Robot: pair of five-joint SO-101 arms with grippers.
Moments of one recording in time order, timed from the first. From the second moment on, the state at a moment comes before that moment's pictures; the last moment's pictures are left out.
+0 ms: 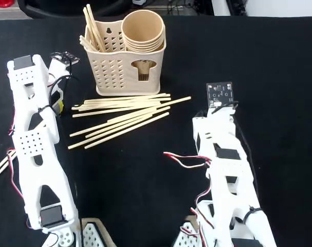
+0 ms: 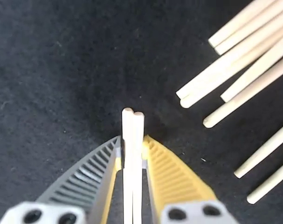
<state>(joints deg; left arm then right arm) -22.6 63.3 -64.6 100.7 -53.5 4.0 -37.5 74.6 12.8 8.2</state>
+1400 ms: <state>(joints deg) -38.9 51.5 -67.7 91.5 -51.8 4.0 -37.5 74.6 12.8 8.2</state>
